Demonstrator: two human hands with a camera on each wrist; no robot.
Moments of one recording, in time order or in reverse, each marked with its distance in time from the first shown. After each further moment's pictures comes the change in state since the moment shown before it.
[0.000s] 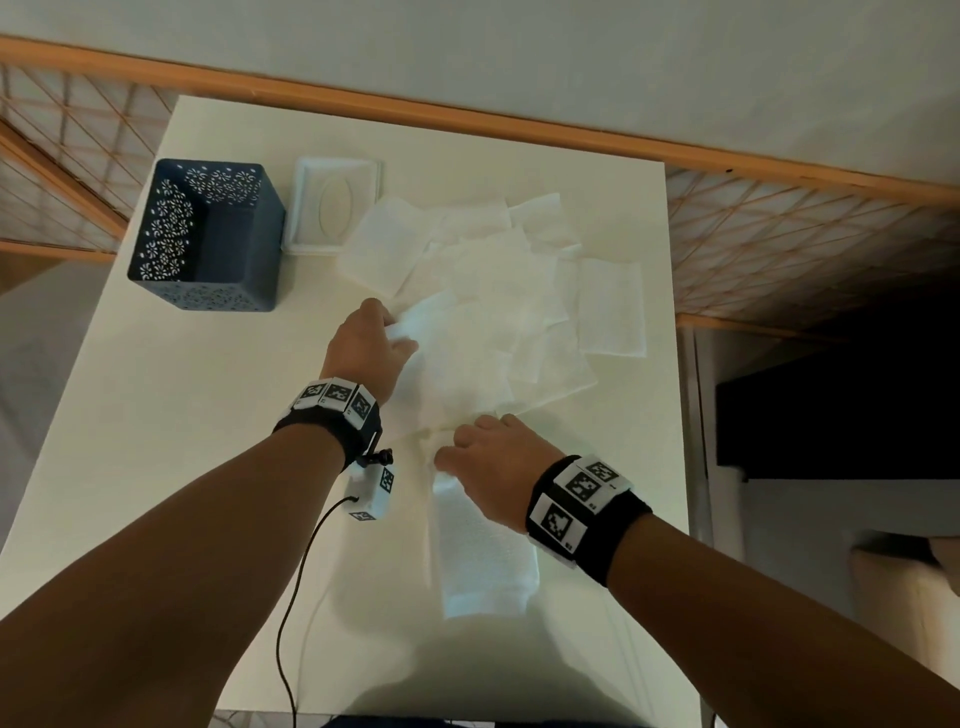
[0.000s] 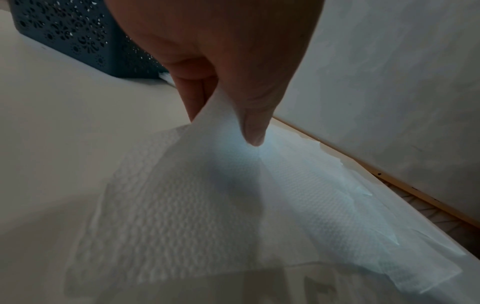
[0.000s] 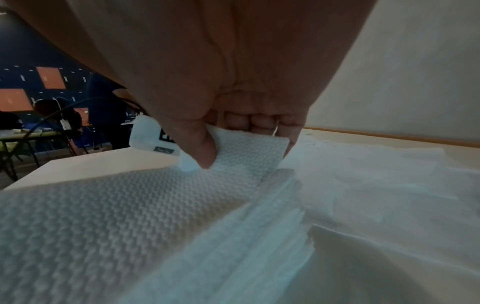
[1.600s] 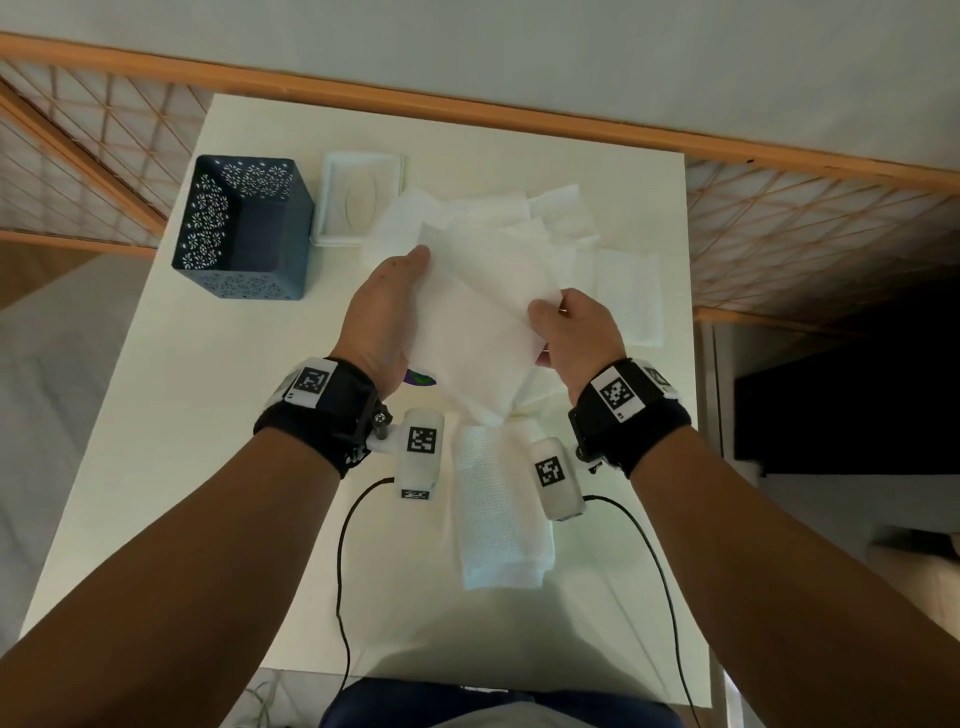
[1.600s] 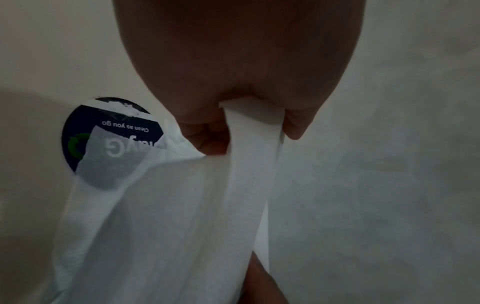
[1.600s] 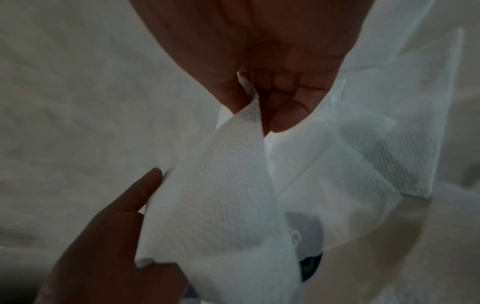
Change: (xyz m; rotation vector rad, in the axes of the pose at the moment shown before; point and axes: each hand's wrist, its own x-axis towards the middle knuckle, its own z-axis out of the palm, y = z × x) left_hand -0.038 0.057 -0.059 -1.234 -0.177 -0.356; right_hand 0.025 0.048 -0.064 1.292 0.650 0.744
